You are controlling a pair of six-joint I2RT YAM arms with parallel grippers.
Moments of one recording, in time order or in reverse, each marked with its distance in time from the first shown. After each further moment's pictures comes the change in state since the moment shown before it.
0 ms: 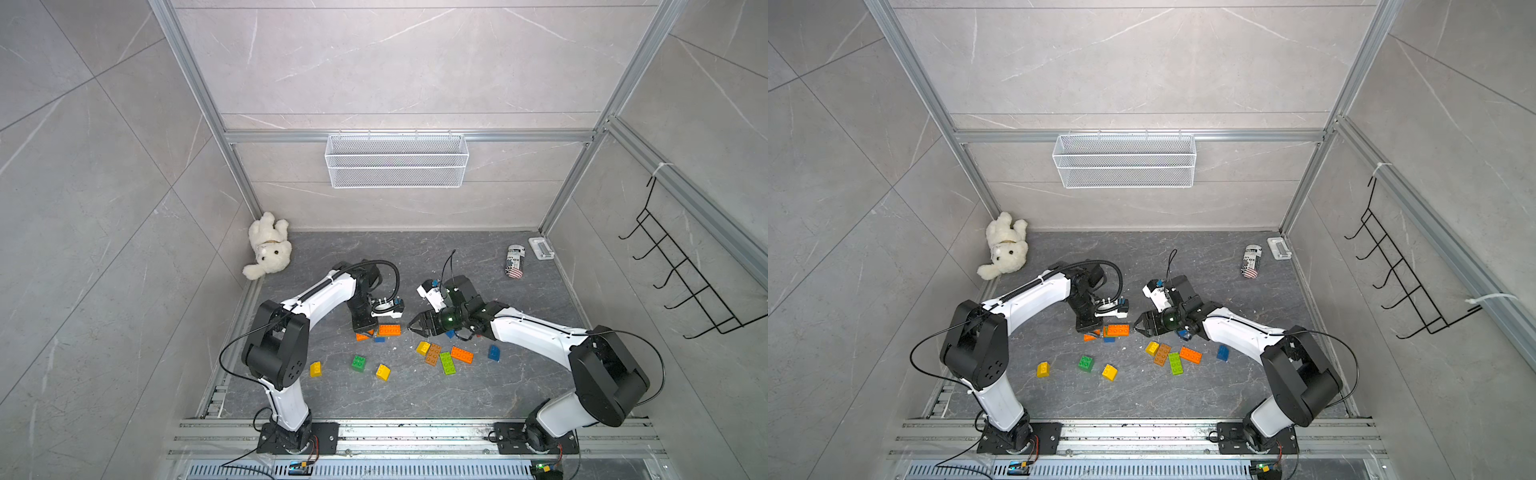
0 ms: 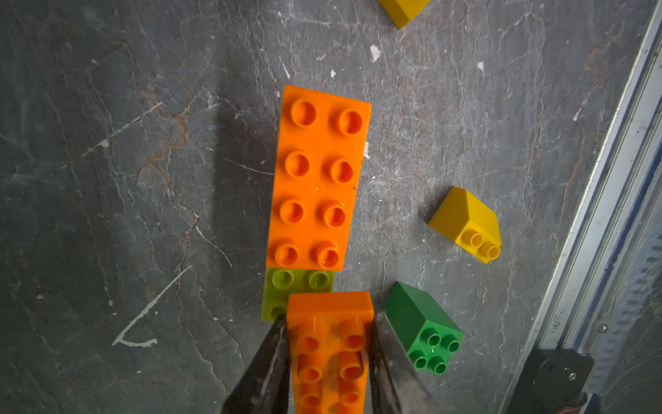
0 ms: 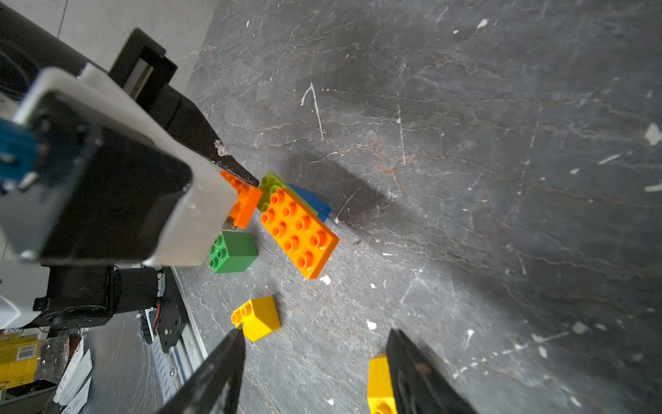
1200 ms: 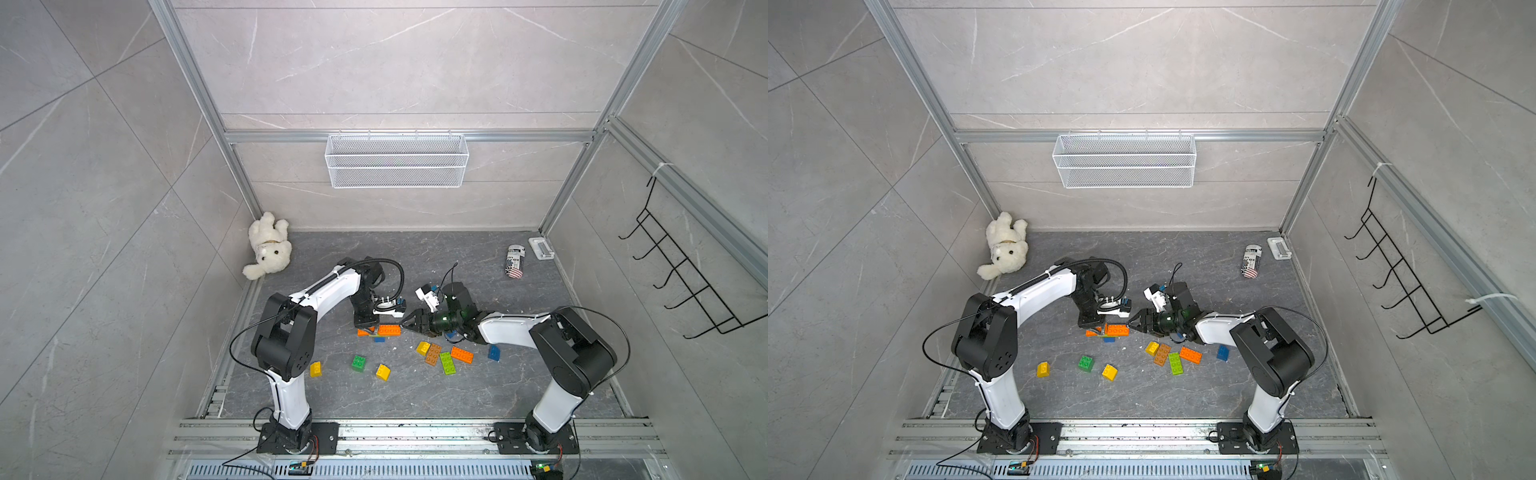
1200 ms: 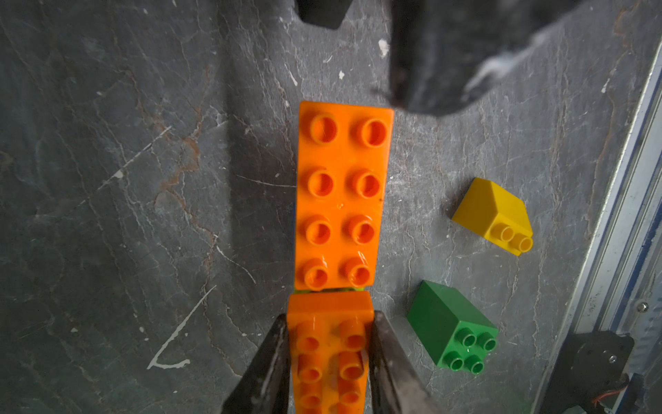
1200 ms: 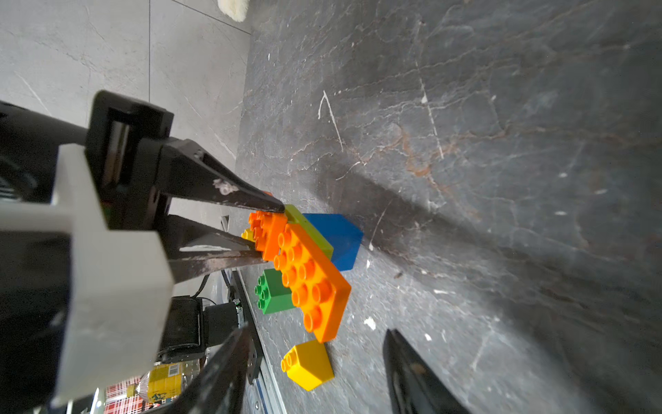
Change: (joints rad) left arm 0.000 0.068 0.068 -0.019 -0.013 0.097; right arm -0.018 0.219 -0.097 0.500 -0.201 0.435
